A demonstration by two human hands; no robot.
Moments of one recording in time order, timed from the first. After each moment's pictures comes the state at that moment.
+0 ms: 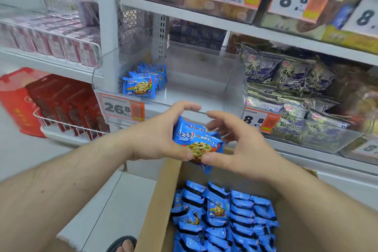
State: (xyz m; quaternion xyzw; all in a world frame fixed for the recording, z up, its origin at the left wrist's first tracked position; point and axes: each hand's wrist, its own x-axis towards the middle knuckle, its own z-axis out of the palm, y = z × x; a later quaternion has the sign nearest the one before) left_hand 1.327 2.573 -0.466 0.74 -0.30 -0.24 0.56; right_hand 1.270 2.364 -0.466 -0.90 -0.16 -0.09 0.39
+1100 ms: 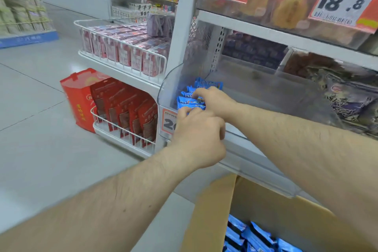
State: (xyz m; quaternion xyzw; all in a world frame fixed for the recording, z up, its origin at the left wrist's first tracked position) left_hand 1.381 2.595 -0.478 0.96 -0.16 0.14 0.19; right_hand 1.500 2.502 -0.468 -0.97 -0.22 0.03 0.11
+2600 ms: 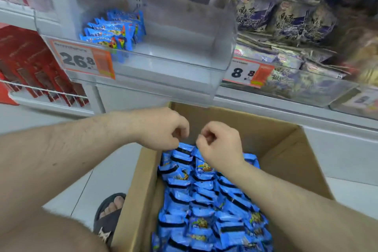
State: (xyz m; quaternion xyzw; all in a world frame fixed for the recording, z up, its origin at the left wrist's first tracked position) left_hand 1.328 2.522 -0.532 0.88 -0.42 -0.21 0.08; right_hand 1.254 2.344 -0.610 -0.92 -0.03 -0.26 0.29
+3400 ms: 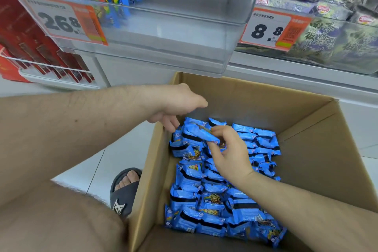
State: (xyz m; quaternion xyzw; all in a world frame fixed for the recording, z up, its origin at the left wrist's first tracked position) left_hand 1.330 2.485 -0.552 0.85 -0.03 -0.41 0.33; right_hand 1.219 2.333 -0.697 -0.91 0.01 -0.14 0.39
